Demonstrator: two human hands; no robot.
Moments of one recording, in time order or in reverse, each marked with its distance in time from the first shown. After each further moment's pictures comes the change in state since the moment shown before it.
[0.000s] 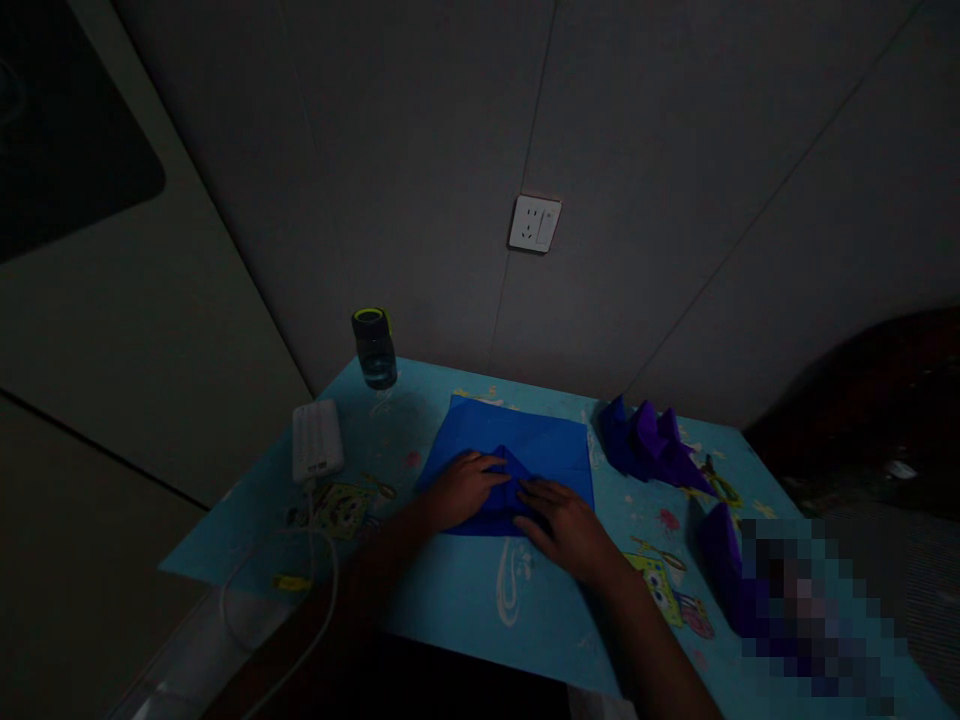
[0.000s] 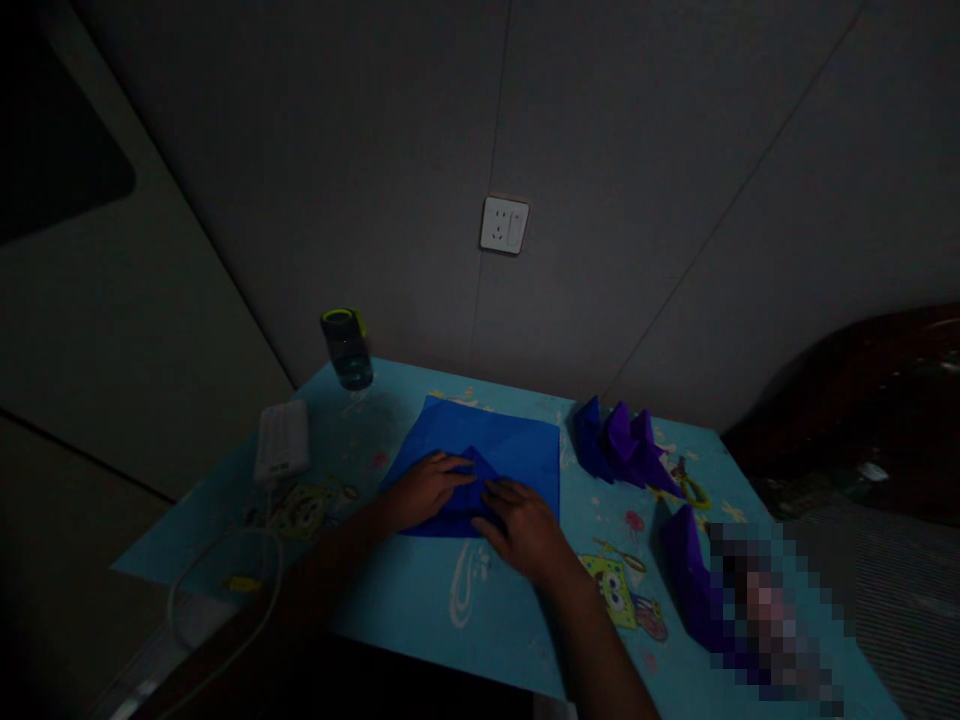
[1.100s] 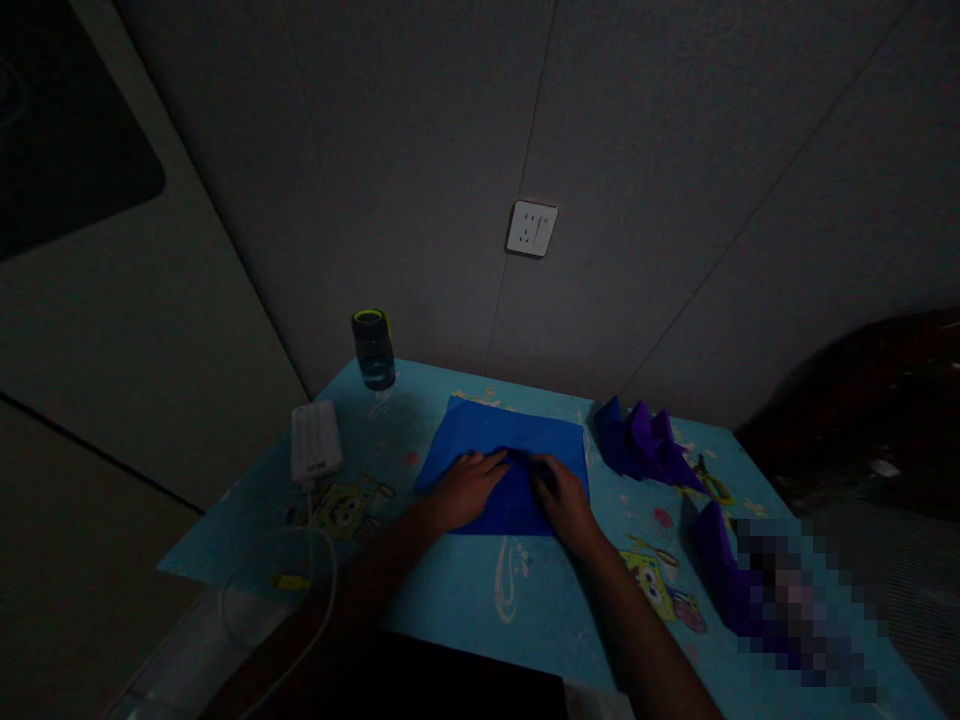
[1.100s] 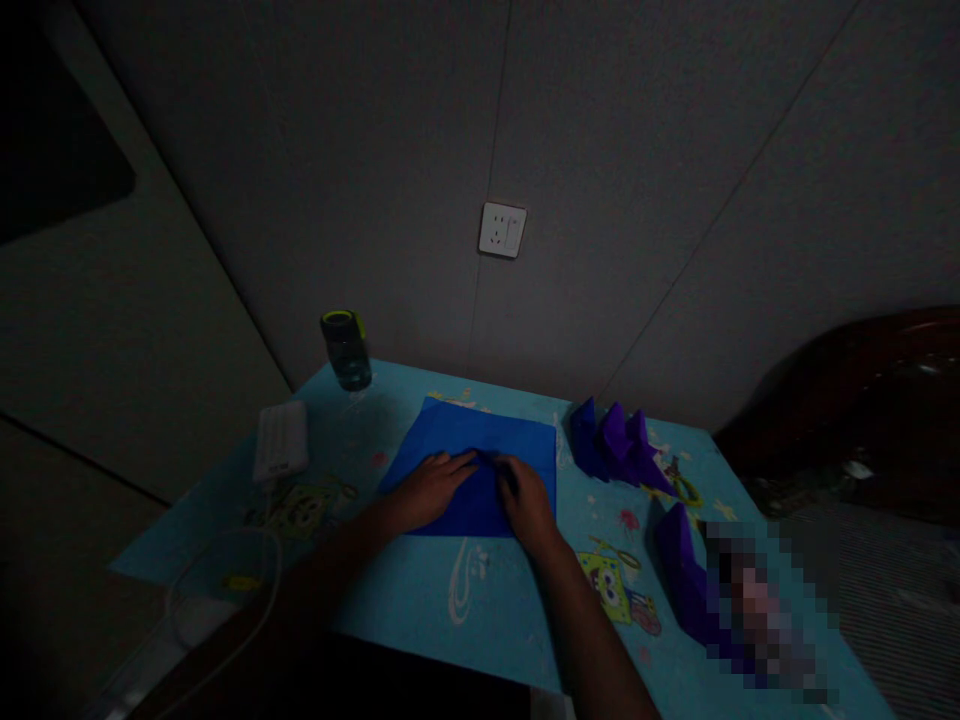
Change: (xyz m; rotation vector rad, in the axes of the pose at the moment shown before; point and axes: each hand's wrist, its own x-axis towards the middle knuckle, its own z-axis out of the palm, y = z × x) left_hand 0.005 0.003 0.015 0.175 -0.063 -0.060; right_hand 0.020 0.029 0.024 0.438 0.316 0.255
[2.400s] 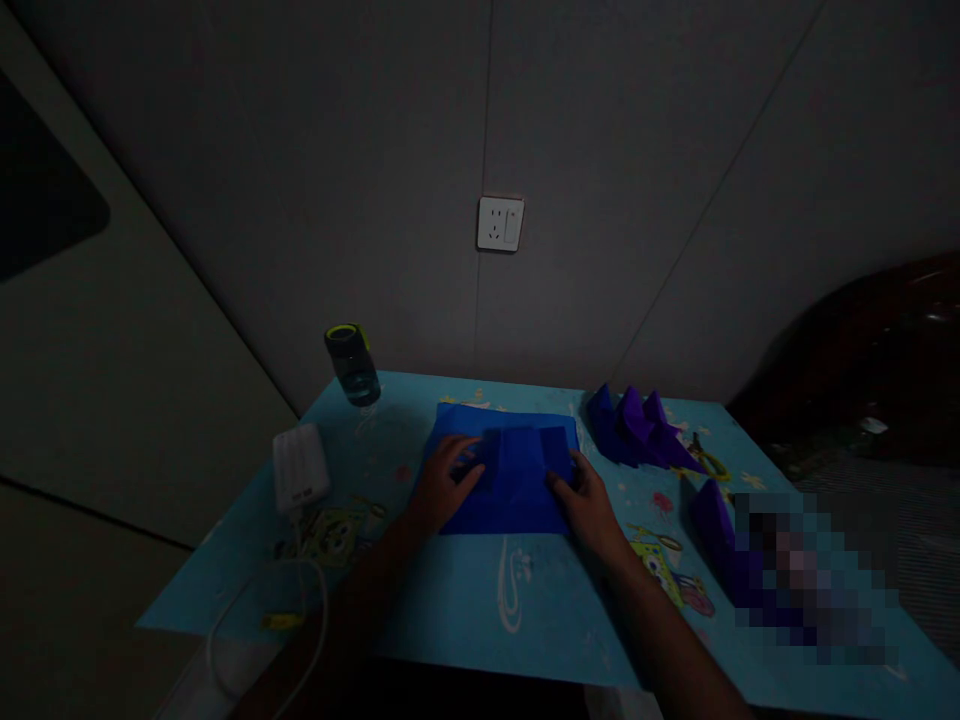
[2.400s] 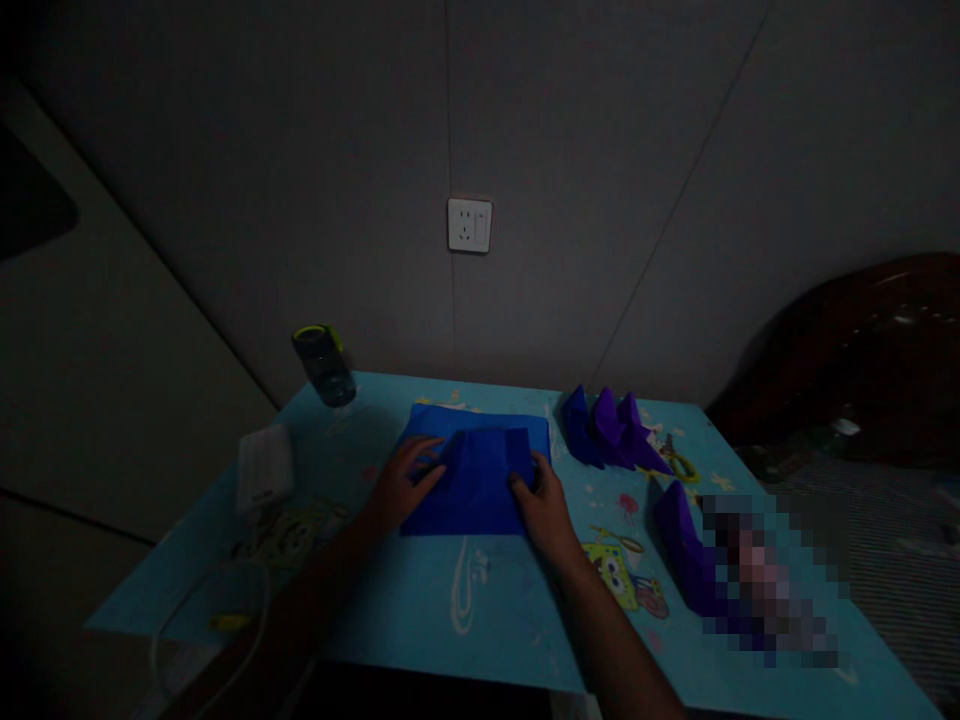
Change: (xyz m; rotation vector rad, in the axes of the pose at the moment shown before) left_hand -0.004 -0.009 -0.019 -0.653 0.515 -0.225; right_hand -0.011 -0.015 -0.014 0.622 0.219 0.347
